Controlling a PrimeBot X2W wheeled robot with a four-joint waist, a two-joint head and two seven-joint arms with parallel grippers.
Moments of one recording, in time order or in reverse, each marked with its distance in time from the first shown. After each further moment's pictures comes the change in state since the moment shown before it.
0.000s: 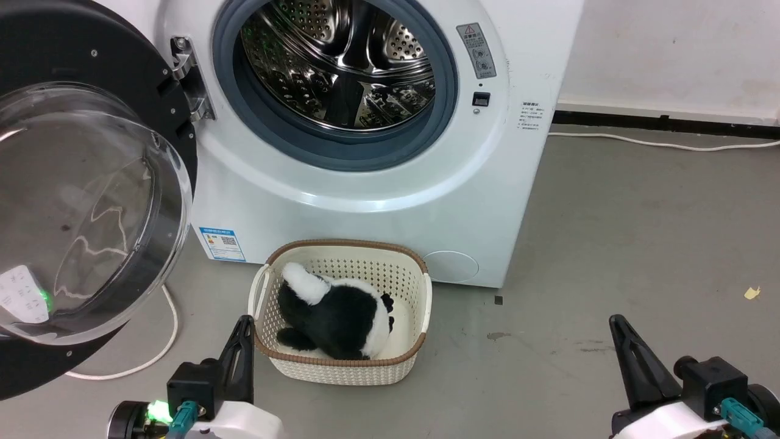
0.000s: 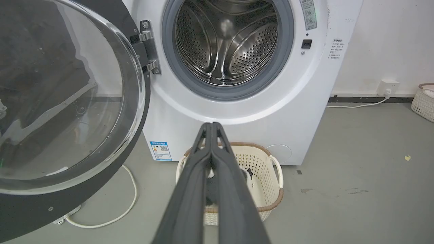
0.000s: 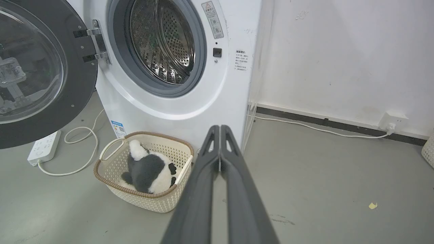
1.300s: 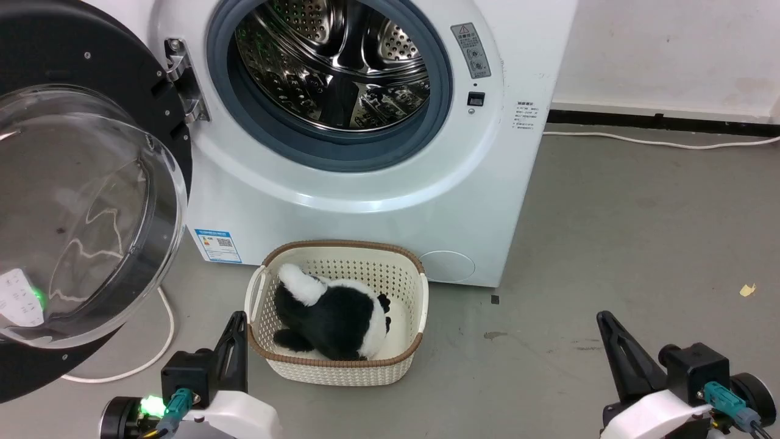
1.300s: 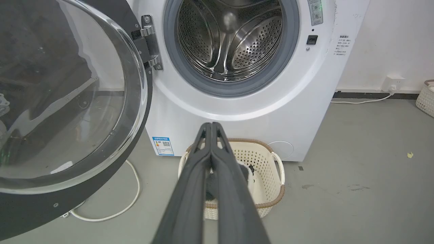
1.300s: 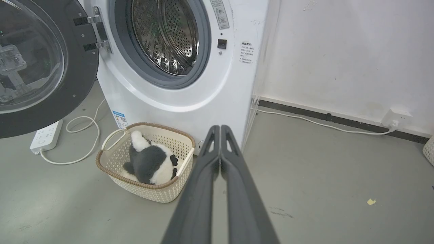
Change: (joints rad) left arm -0.004 -0.017 0.033 -0.041 0.018 -0.008 0.086; right arm -0.022 0.000 0.024 -0.011 -0.011 0.000 0.083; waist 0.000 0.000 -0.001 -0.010
